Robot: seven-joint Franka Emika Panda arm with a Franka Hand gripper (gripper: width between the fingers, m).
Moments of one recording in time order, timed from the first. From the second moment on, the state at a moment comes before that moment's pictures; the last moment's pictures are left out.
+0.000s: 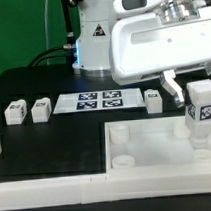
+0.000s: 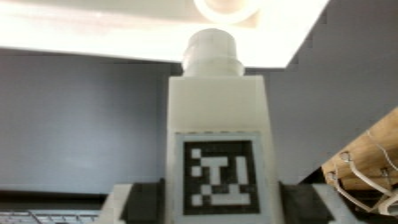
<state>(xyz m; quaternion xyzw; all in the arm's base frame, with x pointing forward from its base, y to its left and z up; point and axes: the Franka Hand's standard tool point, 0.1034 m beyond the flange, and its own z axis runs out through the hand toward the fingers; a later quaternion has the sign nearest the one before) 0.626 0.103 0.108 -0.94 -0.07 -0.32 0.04</state>
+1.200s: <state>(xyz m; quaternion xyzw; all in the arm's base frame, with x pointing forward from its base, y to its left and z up) 0.620 0.116 0.087 -0.95 -0.08 -0.30 0.05</state>
